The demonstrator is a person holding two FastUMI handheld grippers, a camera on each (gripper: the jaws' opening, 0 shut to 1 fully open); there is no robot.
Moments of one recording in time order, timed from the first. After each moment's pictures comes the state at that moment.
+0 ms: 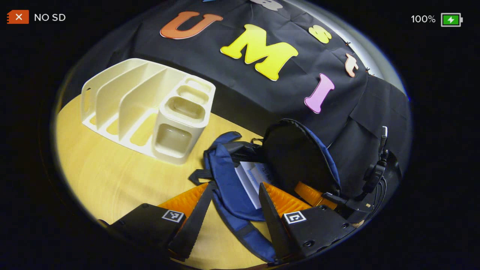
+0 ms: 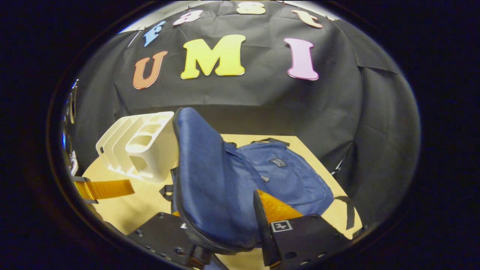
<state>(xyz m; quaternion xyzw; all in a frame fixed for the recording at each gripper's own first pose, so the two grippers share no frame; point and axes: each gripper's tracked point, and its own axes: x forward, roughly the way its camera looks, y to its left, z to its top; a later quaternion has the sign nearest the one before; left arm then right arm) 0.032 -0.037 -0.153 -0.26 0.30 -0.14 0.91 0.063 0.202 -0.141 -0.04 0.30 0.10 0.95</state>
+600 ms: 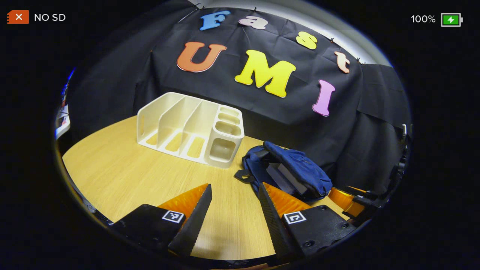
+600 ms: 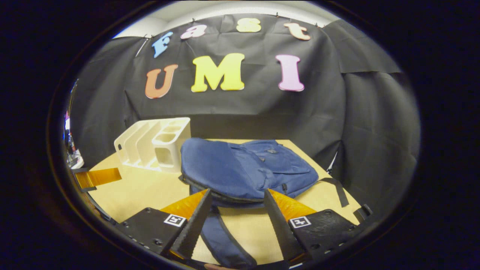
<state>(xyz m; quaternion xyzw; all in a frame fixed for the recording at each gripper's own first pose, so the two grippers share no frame) -0.060 0.044 -0.122 -0.16 0.21 -0.05 0.96 -0.066 0.183 -0.087 -0.02 0.19 0.11 0.97</state>
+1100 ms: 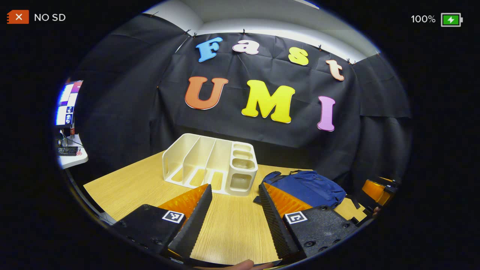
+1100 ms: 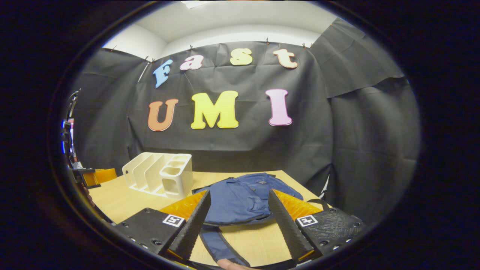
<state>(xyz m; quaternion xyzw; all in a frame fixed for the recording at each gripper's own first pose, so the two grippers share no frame) -0.064 0.081 -0.064 -0.10 0.11 -0.01 0.99 -0.095 0.161 -0.037 0.00 0.09 0.11 0.99</state>
